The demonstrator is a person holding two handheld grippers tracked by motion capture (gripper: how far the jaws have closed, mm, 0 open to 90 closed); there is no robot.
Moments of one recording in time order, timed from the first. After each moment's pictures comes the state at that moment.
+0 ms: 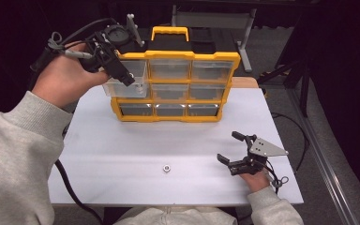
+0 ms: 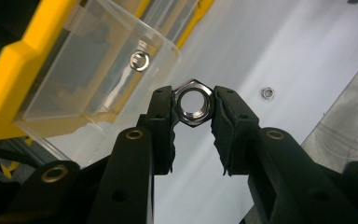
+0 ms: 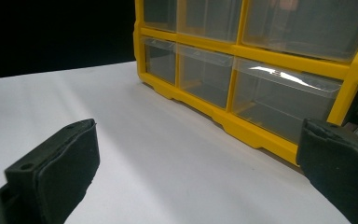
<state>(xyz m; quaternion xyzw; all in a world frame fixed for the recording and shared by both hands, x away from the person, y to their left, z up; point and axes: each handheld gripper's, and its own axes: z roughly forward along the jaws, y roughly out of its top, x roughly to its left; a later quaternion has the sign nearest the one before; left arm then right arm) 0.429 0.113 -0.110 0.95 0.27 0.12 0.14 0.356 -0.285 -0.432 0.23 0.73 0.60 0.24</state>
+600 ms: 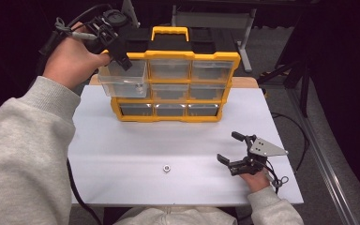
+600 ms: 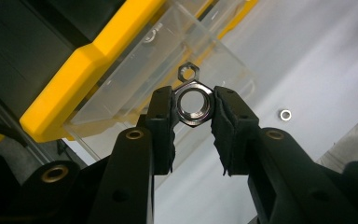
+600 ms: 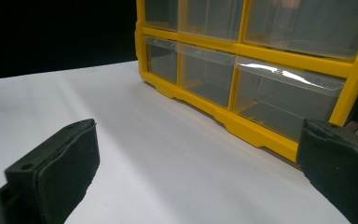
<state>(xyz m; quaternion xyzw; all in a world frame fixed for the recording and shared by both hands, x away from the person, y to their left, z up) 0.481 0.121 -0.112 0.92 0.35 0.11 0.13 0.357 -0.285 -0.432 0.23 0.73 0.60 0.23</state>
